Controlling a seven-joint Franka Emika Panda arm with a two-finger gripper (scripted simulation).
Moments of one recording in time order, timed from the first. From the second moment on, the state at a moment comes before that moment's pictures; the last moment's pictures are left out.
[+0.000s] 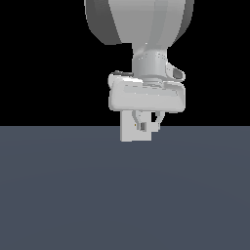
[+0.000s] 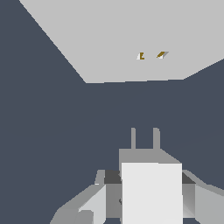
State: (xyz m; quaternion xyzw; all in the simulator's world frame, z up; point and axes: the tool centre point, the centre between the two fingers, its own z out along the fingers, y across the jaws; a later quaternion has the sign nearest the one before) arm 0.018 -0.059 0.096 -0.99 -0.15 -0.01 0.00
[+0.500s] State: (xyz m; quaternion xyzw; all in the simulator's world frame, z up) arm 0.028 -0.063 0.100 -0.98 -0.17 -0.01 0.00
